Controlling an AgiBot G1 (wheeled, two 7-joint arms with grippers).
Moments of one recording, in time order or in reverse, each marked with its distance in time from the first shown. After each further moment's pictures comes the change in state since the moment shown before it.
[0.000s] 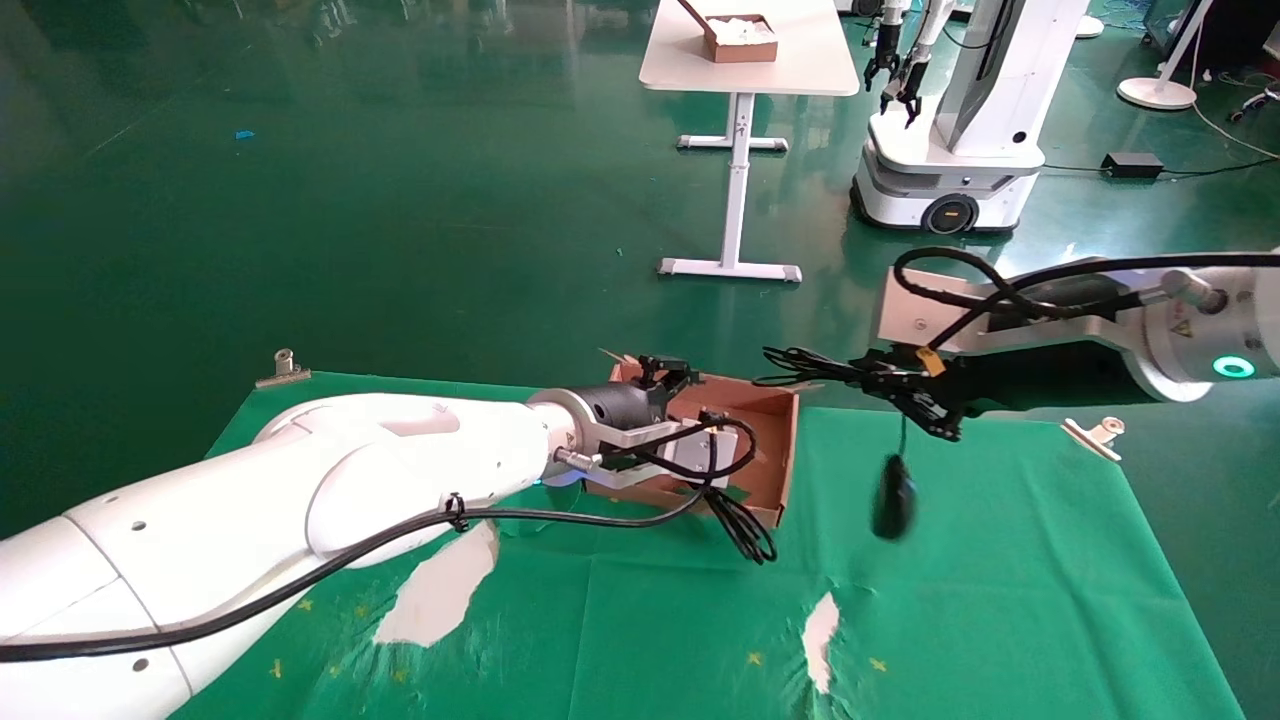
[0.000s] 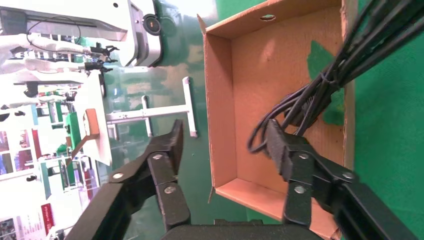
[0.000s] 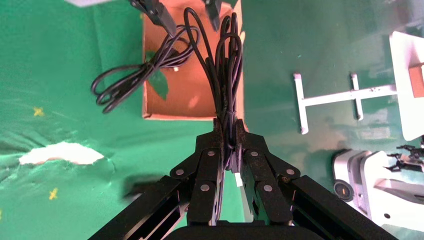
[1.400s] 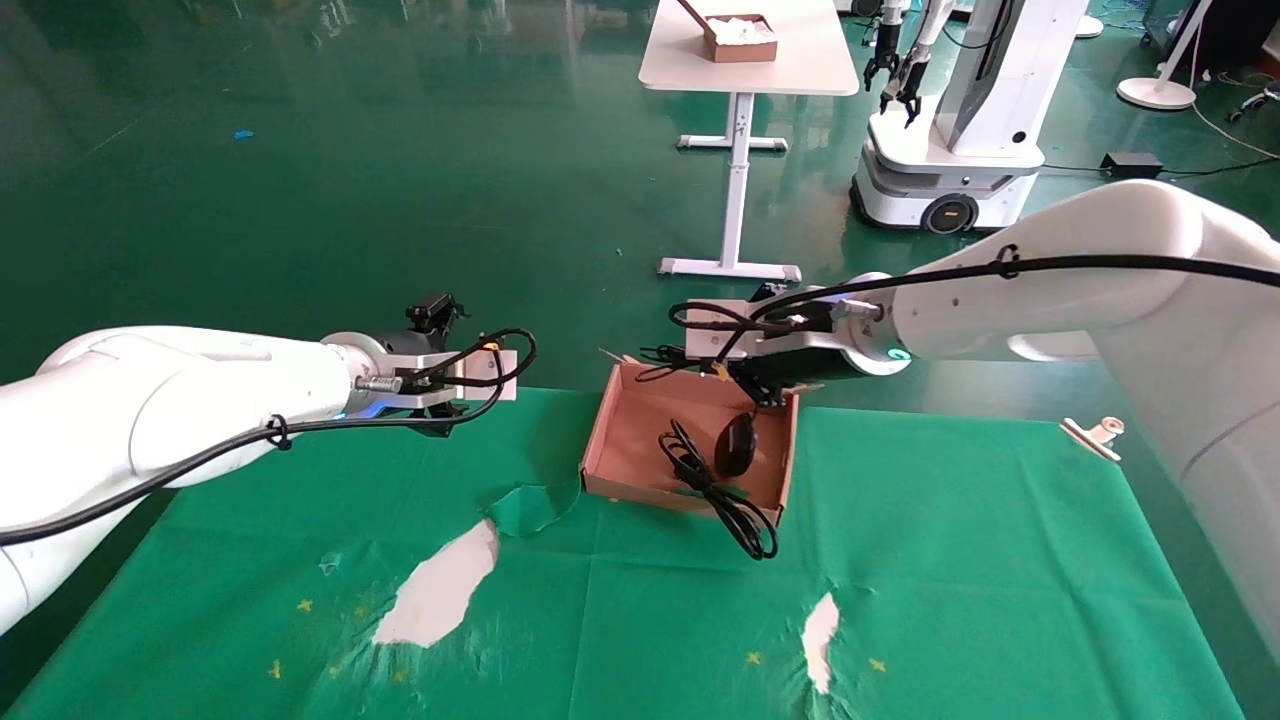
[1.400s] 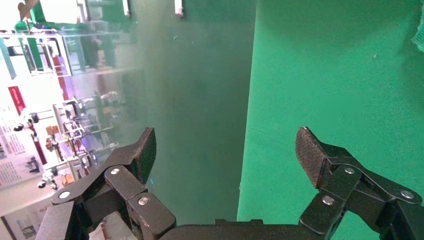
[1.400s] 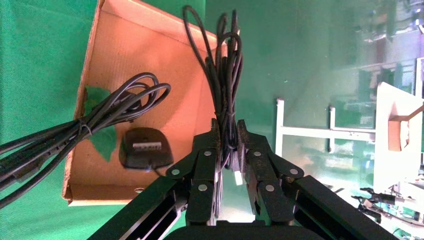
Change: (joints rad) left arm -0.105 -0.127 0.080 0.226 0.060 0.047 -0.183; right arm 0.092 -0.495 -0.090 -0.809 -0.079 0.436 -0.525
